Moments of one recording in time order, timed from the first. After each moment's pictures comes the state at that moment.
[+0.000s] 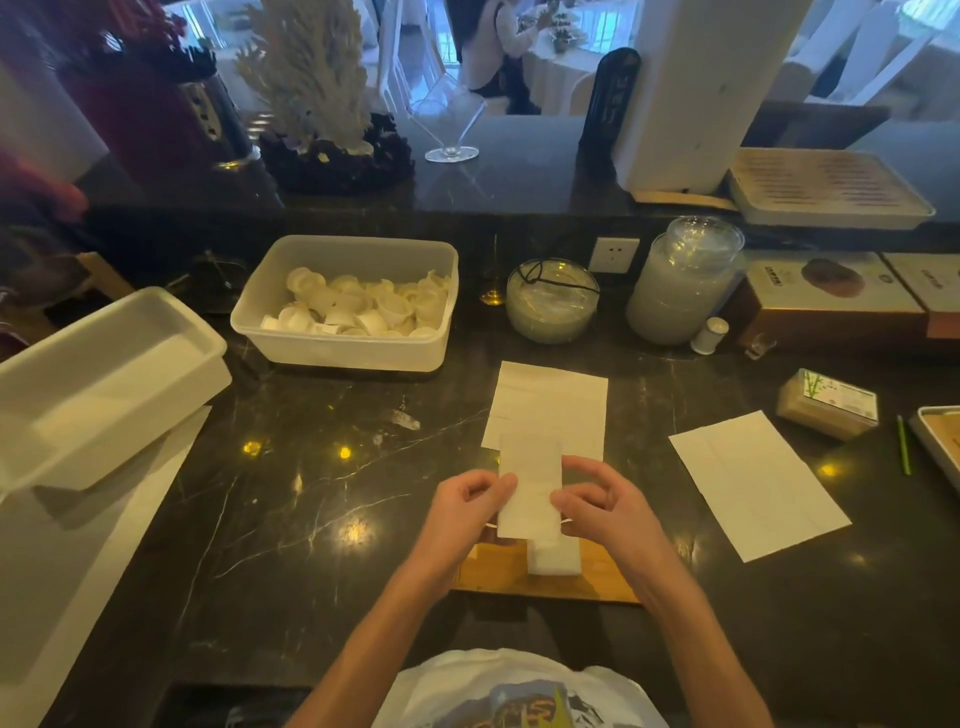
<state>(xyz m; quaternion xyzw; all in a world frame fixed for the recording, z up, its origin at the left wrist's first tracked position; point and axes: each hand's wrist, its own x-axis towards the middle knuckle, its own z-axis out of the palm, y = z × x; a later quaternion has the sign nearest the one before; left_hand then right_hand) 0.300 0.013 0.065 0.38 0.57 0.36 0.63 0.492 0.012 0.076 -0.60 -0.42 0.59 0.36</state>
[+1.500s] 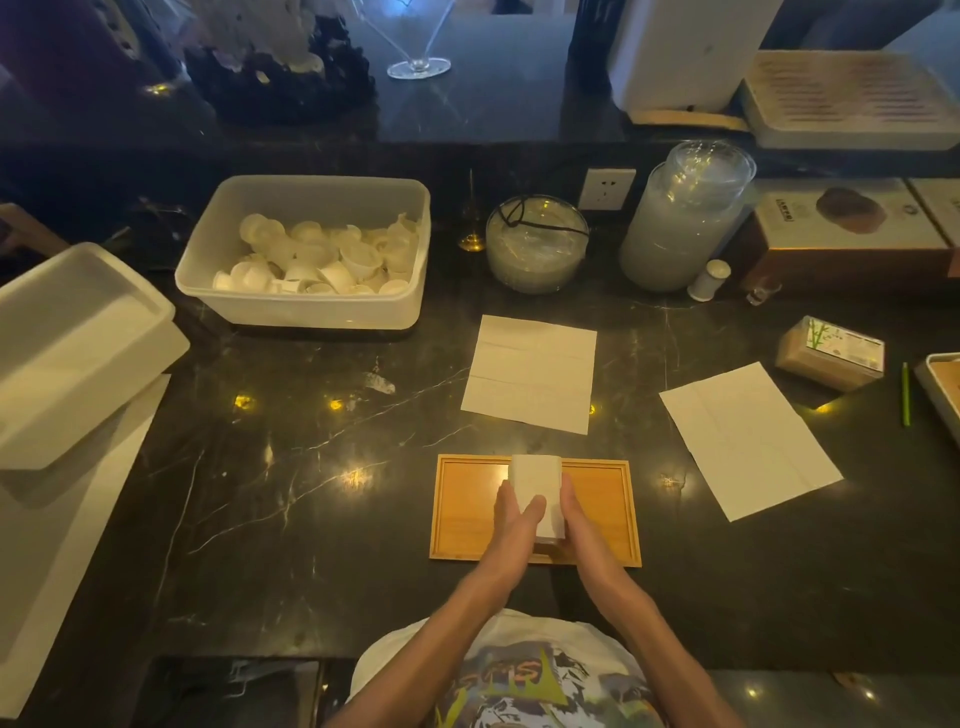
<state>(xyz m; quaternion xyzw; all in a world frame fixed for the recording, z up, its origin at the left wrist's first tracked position) 0.385 -0.004 -0.018 0.36 0.61 0.22 0.67 0.502 -0.012 -0.038 -0.61 -0.32 0.67 0.28</state>
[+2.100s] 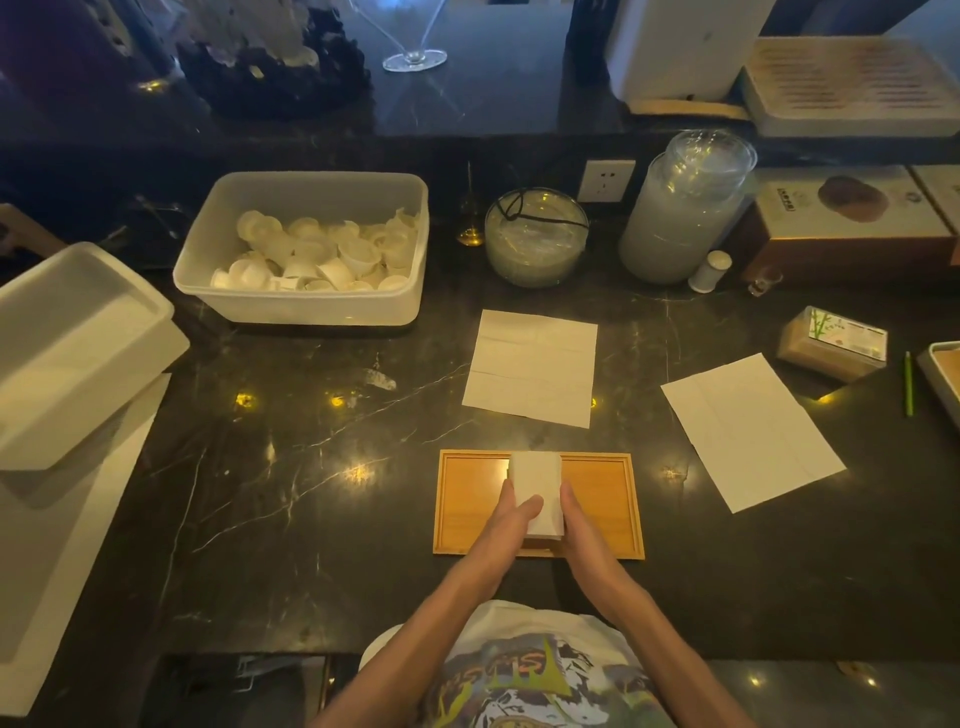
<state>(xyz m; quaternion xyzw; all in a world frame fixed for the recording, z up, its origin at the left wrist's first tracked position) 0.371 0.002 -0.031 0.36 0.59 0.20 0.70 0.498 -0.017 -0.048 -0.60 -0.26 0.70 0.30</state>
